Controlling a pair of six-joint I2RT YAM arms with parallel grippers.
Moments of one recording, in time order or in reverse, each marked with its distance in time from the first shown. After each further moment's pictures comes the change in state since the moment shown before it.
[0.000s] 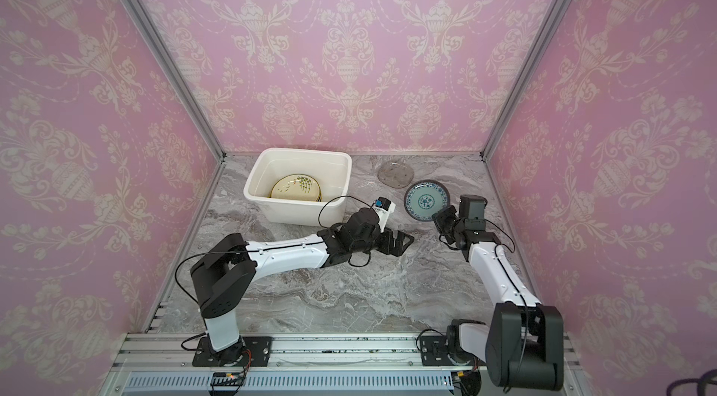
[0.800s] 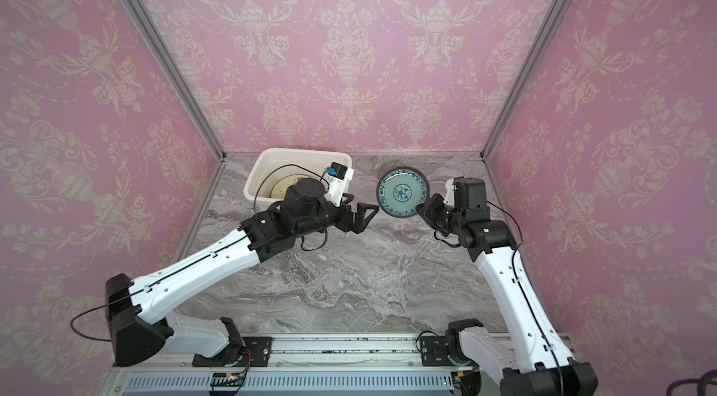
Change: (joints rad) left arm 0.184 -0.506 0.071 -0.455 -0.017 0.157; right arm 0.203 -0.107 0.362 -0.392 -0.114 -0.159
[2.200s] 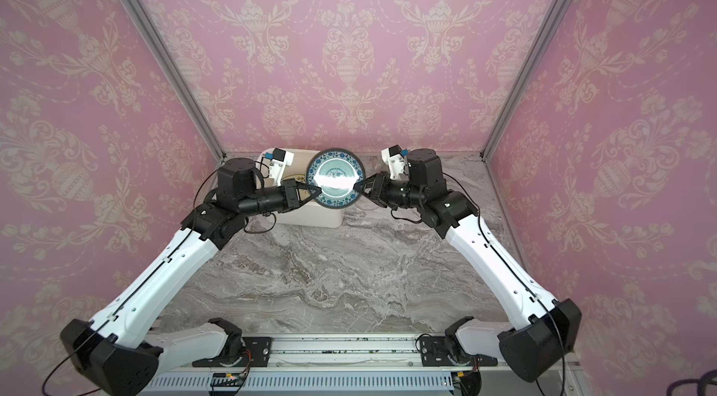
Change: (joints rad) left arm 0.397 -0.137 -0.087 -0.043 0.538 -0.334; right arm 0.332 0.245 0.249 0.266 -0.194 0.051
